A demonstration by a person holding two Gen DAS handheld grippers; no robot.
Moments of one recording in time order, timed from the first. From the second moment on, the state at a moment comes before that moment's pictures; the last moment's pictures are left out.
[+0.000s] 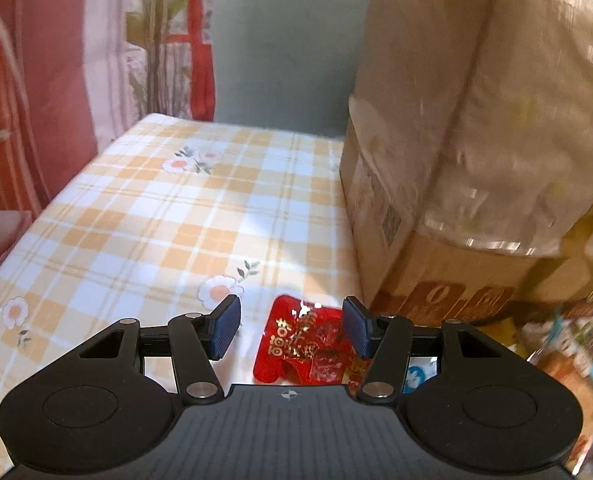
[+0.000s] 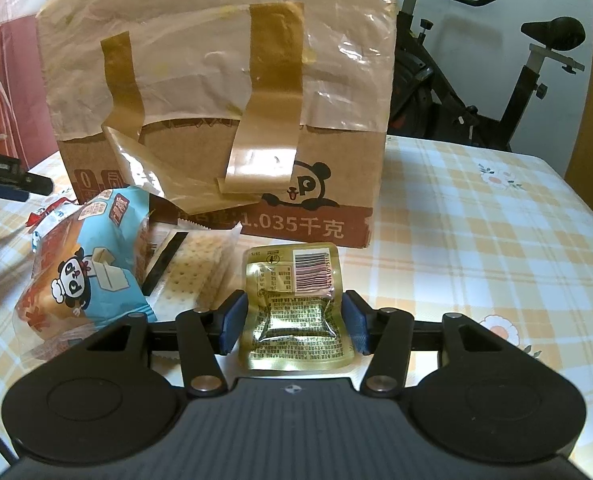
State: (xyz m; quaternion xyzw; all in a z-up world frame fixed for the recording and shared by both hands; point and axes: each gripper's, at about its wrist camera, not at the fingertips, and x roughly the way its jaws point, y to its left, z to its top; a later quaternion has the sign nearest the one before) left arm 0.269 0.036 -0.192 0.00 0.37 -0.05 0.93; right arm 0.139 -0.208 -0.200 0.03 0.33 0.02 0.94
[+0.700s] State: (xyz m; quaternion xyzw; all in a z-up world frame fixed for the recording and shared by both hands) left arm 0.229 0.035 -0.201 0.01 0.37 -0.05 0.93; right arm 0.140 -0.206 -0.200 0.03 0.33 0.02 0.94
